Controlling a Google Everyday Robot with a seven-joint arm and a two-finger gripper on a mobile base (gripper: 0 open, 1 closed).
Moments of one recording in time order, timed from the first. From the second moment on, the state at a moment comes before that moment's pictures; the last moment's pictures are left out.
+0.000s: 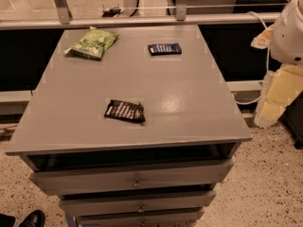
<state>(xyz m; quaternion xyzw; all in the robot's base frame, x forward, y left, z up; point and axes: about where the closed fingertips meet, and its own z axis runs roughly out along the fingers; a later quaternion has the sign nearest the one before) 0.438 -0.217 0.976 -0.60 0.78 -0.03 0.16</state>
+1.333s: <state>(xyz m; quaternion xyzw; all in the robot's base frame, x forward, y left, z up) 0.518 -0.128 0.893 -0.56 0.78 0.10 0.25</state>
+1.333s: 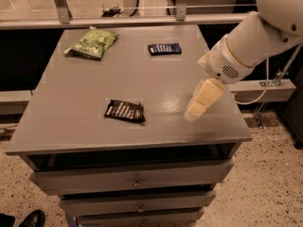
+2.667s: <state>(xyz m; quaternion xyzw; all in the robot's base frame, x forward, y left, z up) 0.524 -0.013 0.845 -0.52 0.75 0.24 0.32</state>
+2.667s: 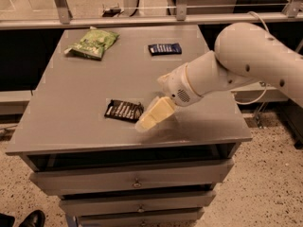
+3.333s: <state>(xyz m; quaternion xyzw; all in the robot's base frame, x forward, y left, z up) 0.512 0.010 0.830 -0.51 0.75 0.26 0.33</state>
